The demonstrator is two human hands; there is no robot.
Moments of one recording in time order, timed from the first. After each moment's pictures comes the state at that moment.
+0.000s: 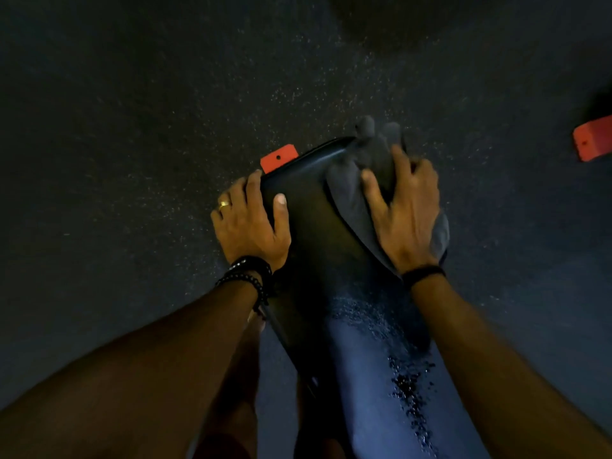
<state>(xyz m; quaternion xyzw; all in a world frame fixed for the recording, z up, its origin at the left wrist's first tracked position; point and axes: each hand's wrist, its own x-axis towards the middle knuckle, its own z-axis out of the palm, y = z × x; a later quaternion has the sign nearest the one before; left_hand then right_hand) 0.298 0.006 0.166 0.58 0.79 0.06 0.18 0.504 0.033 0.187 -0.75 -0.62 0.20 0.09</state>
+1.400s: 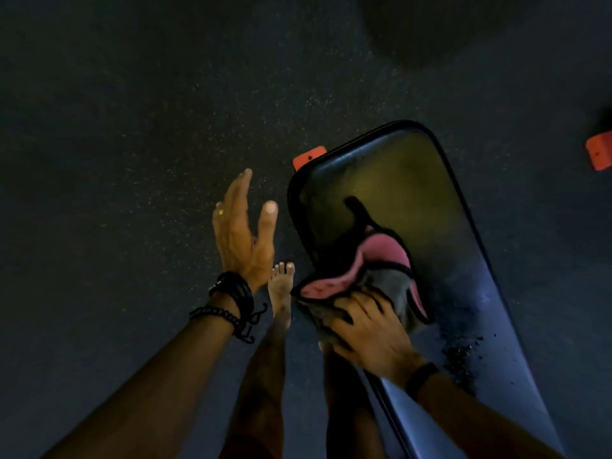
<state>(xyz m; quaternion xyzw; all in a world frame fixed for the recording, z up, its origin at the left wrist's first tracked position) 0.190 -0.059 0.201 0.50 0.73 0.33 0.34 0.415 -0.181 0.185 -0.41 -0.90 0.14 -0.03</state>
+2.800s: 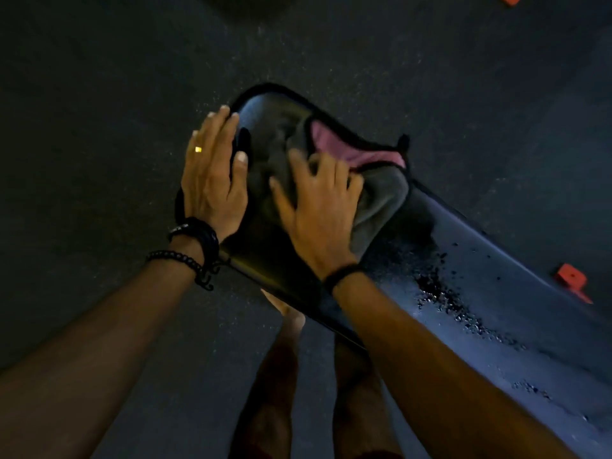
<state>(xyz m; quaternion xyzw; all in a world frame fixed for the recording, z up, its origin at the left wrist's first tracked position) 0.290 0.041 0.178 0.83 0.48 0.14 0.26 0.414 -0.058 0.197 -0.86 -0.50 0.08 0.09</state>
